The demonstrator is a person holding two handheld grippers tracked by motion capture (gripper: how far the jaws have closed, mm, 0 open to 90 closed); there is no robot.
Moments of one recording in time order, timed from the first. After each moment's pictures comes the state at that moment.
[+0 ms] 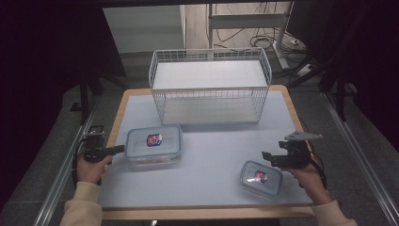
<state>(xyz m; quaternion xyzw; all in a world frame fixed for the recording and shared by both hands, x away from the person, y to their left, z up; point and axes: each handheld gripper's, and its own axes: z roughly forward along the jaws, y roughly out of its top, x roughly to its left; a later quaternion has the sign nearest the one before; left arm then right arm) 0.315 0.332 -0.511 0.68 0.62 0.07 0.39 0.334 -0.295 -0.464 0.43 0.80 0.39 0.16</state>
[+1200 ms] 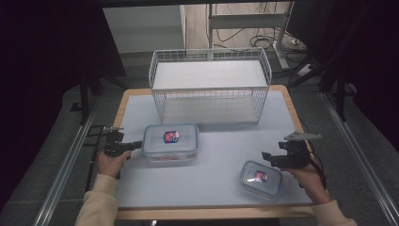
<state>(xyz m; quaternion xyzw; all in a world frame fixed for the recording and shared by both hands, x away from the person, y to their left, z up) 0.345 0.277 -0.516 0.69 0.59 0.04 0.42 0.335 -0.294 -0.467 0.43 0.80 0.39 0.16</state>
